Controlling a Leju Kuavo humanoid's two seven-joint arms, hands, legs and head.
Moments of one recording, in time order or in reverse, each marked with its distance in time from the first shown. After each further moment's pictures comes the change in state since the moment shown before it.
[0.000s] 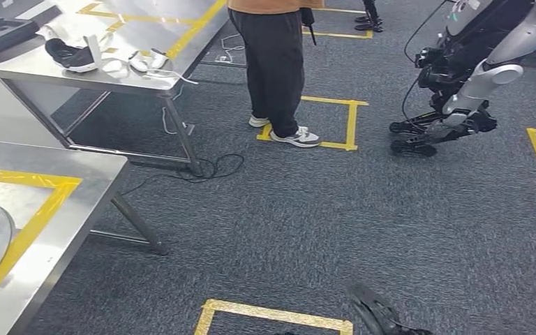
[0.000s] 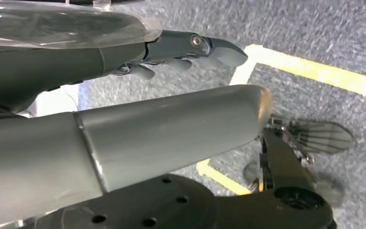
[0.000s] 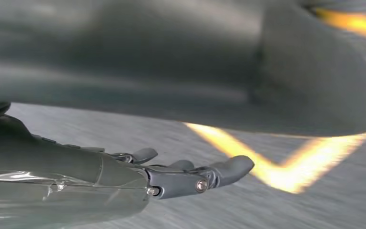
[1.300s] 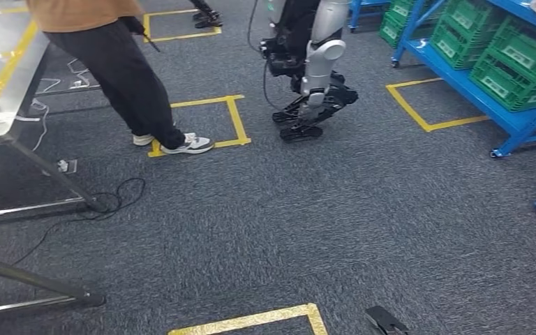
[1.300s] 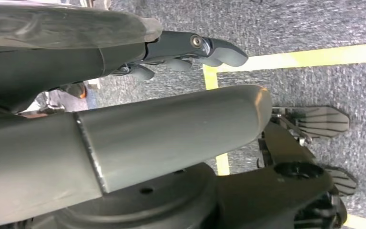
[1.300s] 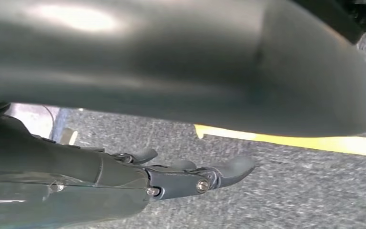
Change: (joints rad) left arm -0.002 -0.005 0.000 0.001 -0.027 -0.011 0.024; right arm 0.028 0.037 0.009 0.141 -0.091 -0.040 -0.024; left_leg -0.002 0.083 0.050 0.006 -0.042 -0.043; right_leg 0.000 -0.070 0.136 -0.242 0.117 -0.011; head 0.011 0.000
